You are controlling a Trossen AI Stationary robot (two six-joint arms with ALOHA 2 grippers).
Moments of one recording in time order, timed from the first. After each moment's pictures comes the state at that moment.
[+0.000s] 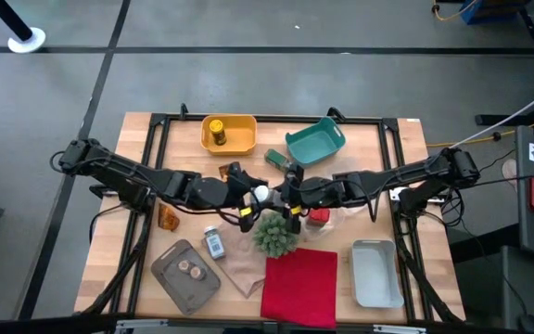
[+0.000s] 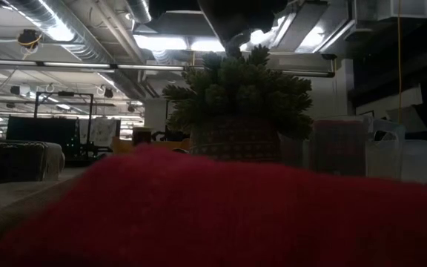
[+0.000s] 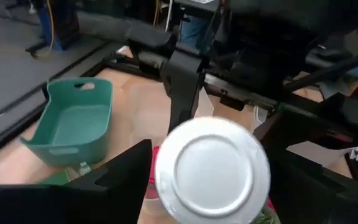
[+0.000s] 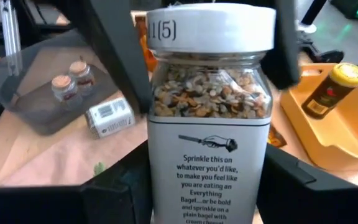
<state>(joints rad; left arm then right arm) -0.26 1.39 1.10 -0.09 -0.51 -0.29 0.20 1.55 1.23 -0.20 0.25 0.07</state>
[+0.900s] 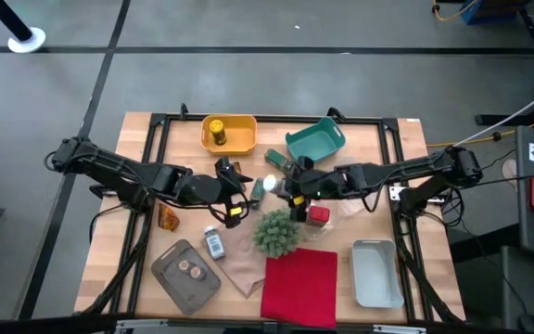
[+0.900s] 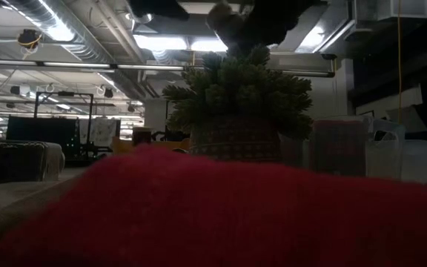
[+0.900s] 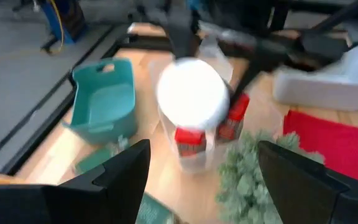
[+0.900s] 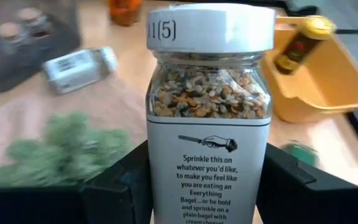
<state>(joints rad) -0.25 1.30 1.10 -0.34 -0.51 -0.20 0.13 1.51 1.23 -0.40 0.29 0.07</state>
